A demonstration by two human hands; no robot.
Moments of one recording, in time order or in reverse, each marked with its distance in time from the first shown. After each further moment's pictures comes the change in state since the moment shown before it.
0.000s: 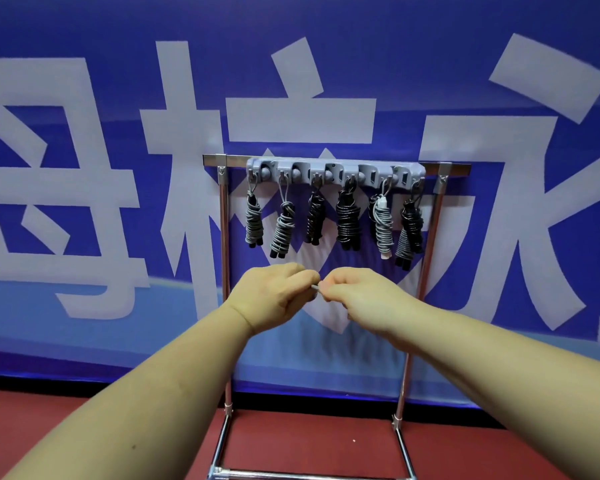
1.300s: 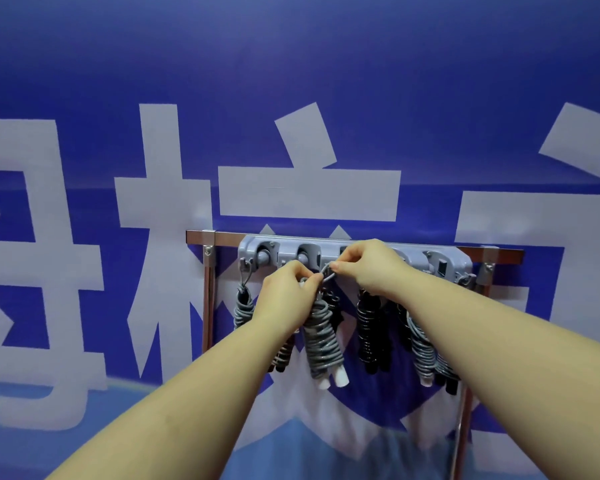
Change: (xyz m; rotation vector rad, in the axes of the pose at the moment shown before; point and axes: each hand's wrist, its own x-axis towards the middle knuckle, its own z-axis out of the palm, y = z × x) left_hand 0.159 -0.136 0.054 -0.482 0.037 -0.991; right_hand 0.273 -0.028 -0.099 -0.326 0.277 -0.128
